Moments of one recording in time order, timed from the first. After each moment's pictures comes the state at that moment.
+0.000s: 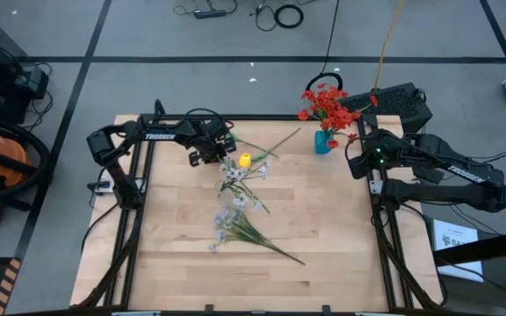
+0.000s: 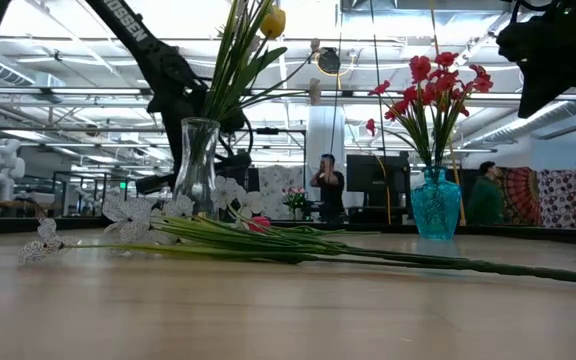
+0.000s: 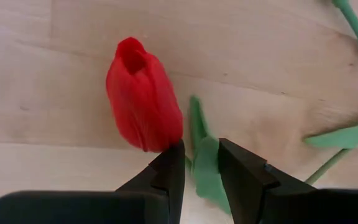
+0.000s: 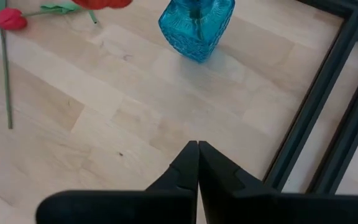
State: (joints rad) left arm 0.56 1.74 0.99 -0.49 0.15 -1.28; right arm -0.36 0.71 0.92 -1.28 0.22 0.69
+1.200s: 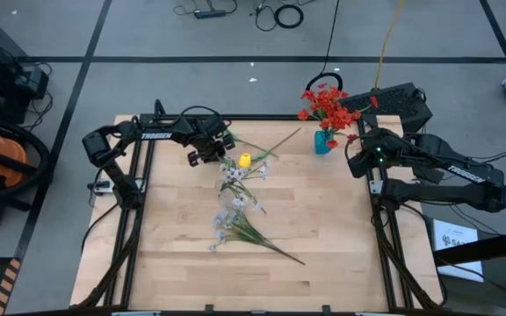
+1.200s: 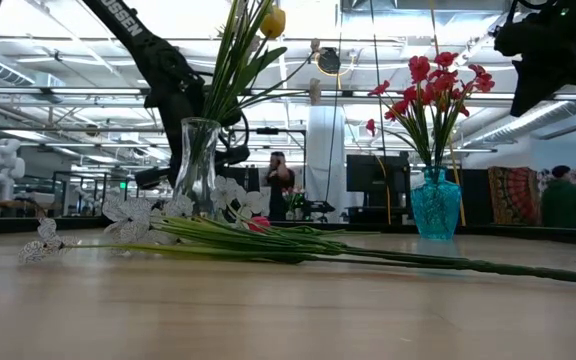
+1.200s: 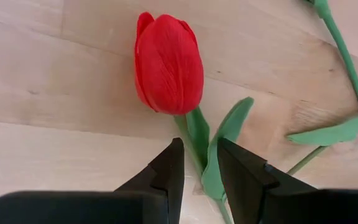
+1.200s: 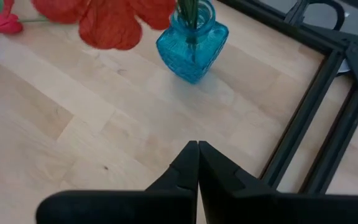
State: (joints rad) left arm 0.57 1.69 0.99 -0.52 0.18 -1.33; right arm -0.36 0.71 0.92 -1.24 0.29 0.59
